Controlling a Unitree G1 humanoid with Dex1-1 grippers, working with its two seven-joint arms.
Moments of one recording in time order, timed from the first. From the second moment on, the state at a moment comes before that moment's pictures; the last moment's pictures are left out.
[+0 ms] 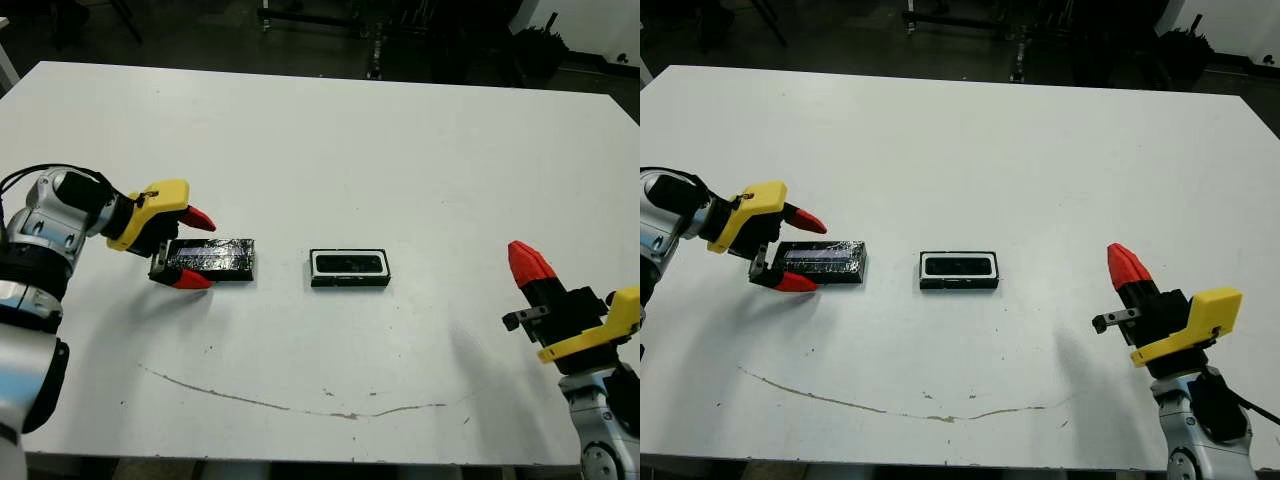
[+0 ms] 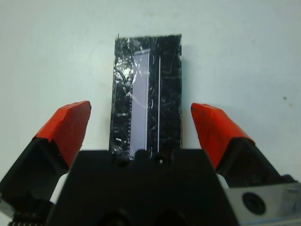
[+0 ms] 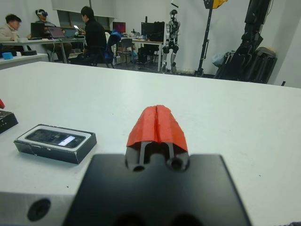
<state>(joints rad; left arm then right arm) -0.87 0.68 -0.27 0.97 0.08 -0.15 -1.48 0.21 -0.30 -0.24 -0.30 0.38 0.03 0.42</state>
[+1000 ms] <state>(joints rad) -0.83 0.70 -0.32 0.72 0.11 0.04 -1.45 0.21 -0.31 -0.28 -0.33 0.40 0.04 0.39</state>
